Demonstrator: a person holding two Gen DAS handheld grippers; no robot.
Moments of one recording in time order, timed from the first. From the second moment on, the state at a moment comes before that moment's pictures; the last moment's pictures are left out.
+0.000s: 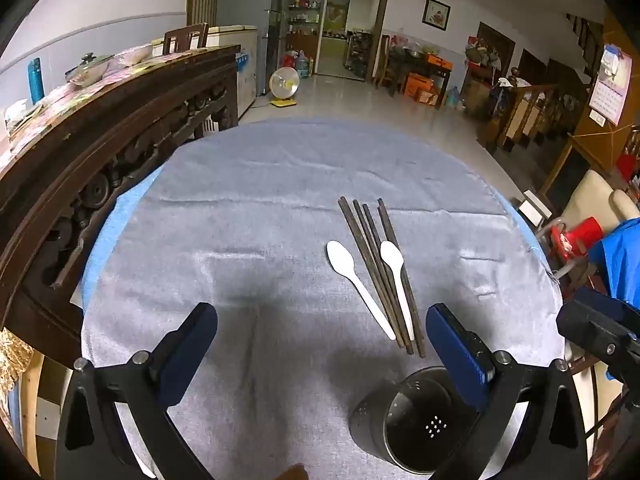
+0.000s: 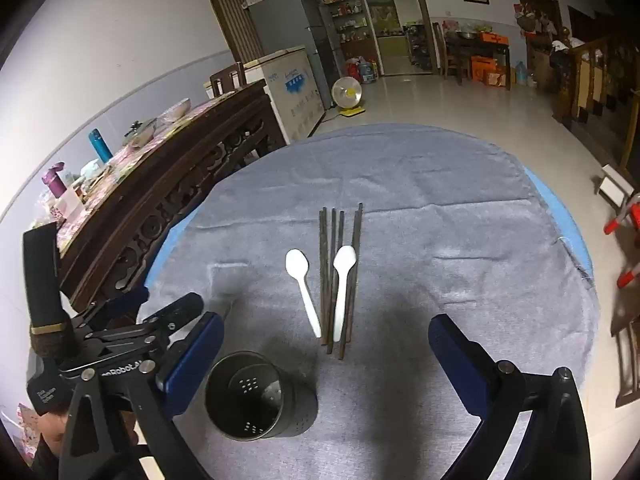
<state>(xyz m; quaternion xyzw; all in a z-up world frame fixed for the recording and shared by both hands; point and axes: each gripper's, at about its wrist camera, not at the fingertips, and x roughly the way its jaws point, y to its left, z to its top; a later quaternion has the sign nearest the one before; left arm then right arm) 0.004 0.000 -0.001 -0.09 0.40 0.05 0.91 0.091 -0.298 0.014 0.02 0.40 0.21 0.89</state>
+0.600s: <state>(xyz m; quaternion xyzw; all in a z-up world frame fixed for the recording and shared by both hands) 0.005 0.000 -0.004 -0.08 0.40 0.05 0.91 0.083 -0.295 0.020 -0.01 0.39 0.20 0.90</state>
